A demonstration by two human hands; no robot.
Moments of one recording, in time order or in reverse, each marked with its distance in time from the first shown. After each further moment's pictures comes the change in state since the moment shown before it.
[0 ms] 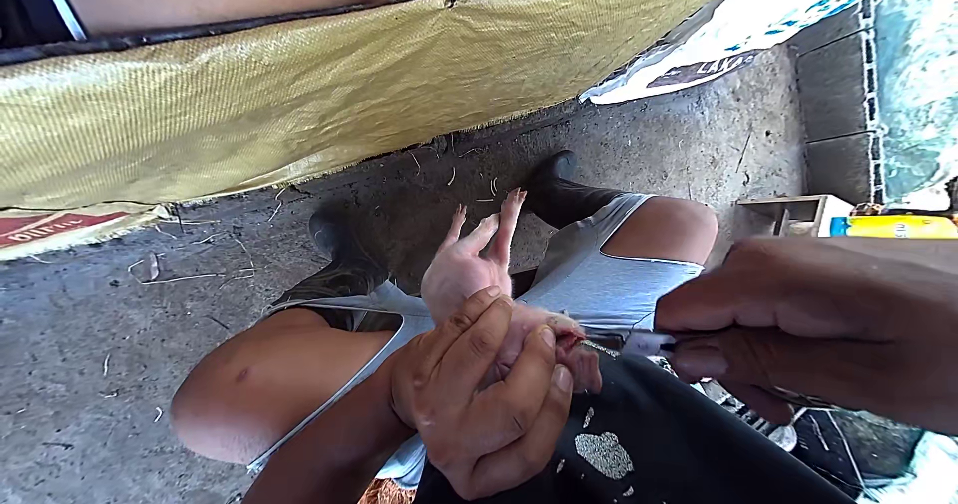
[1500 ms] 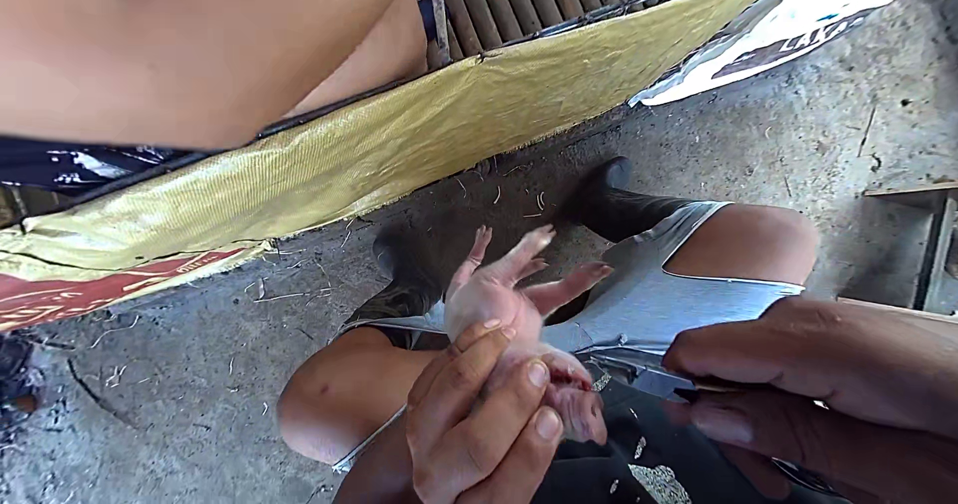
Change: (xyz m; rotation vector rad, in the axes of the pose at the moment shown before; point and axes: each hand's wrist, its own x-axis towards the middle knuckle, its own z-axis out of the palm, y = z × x) left_hand -0.002 0.002 -0.036 -0.122 -0.067 -0.266; right_hand 0.013 -0.004 0.015 0.155 0.143 -0.160
